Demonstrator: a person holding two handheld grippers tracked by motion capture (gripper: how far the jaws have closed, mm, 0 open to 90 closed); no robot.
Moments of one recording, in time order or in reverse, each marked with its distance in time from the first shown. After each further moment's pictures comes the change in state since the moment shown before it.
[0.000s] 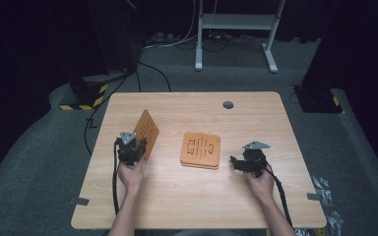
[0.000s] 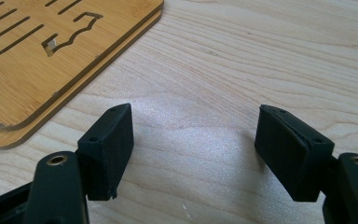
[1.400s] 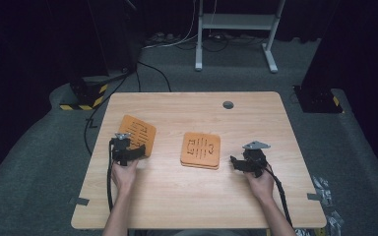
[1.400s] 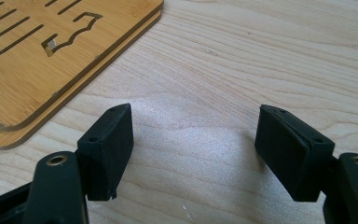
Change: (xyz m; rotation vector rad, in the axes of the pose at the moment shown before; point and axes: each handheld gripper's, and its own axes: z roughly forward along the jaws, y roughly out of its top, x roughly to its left) left arm 0.030 -0.006 0.019 0.223 0.068 -0.060; right arm 0.000 0.000 0.000 0.000 0.001 0.001
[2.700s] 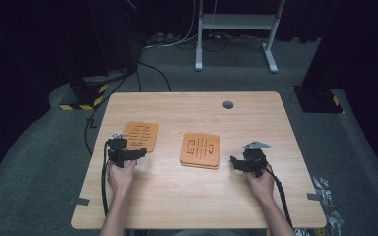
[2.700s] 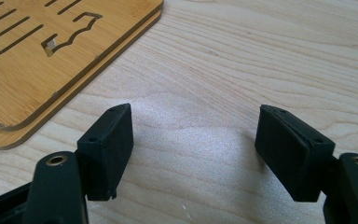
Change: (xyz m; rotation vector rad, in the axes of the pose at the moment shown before) left arm 0.006 0.002 -0.013 0.067 -0.089 -0.039; right arm 0.000 0.000 0.000 0.000 0.000 -0.001
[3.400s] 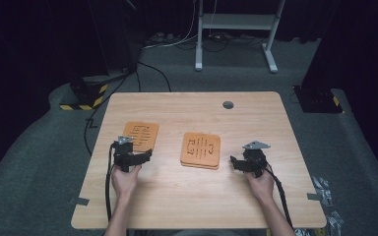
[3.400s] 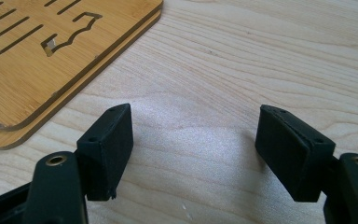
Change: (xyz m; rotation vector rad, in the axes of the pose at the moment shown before) left arm -0.031 -0.011 -0.020 -0.092 -0.062 0.095; right arm 0.000 0.000 0.000 0.000 -0.001 0.000
